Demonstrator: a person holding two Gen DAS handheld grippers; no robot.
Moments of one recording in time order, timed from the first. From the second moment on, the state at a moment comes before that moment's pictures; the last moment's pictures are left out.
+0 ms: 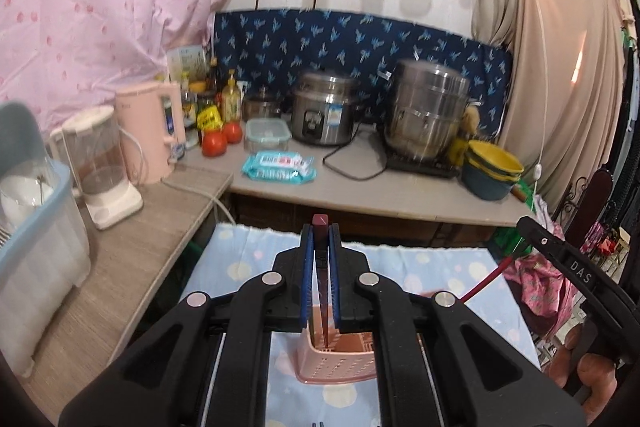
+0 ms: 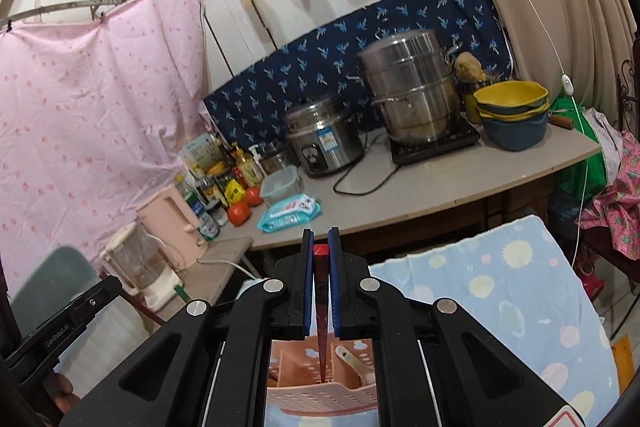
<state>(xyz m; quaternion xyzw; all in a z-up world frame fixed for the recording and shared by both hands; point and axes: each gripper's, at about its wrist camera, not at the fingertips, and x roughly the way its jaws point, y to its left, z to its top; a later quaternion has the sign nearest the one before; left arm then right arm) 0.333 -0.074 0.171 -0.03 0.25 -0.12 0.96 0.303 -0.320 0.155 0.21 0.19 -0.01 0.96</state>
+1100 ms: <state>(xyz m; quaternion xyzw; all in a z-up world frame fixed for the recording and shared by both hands) 0.285 -0.064 0.142 -0.04 0.29 -0.10 0.95 0.241 -0.283 0.117 0.17 0.24 0.00 0.96</state>
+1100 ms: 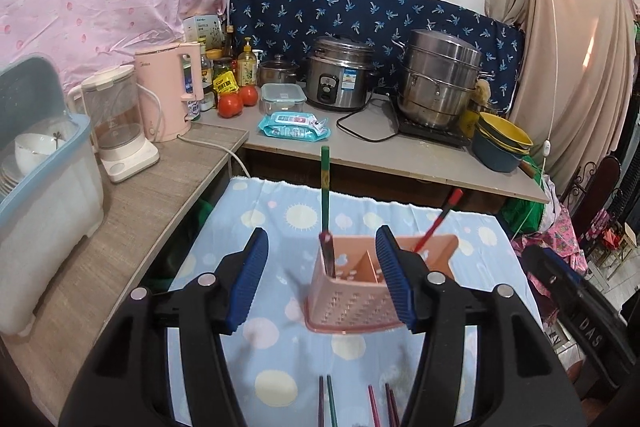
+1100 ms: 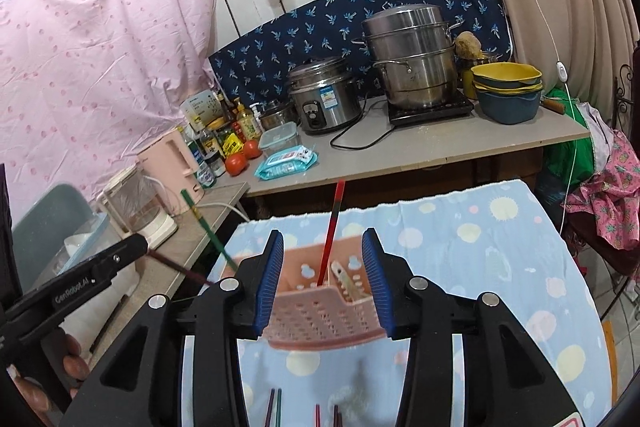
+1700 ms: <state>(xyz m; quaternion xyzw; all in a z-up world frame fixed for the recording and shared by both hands) 0.186 -0.037 0.072 -0.03 0.36 -0.11 0.92 0.130 -0.258 0.040 0.14 0.32 -0.02 0.94</state>
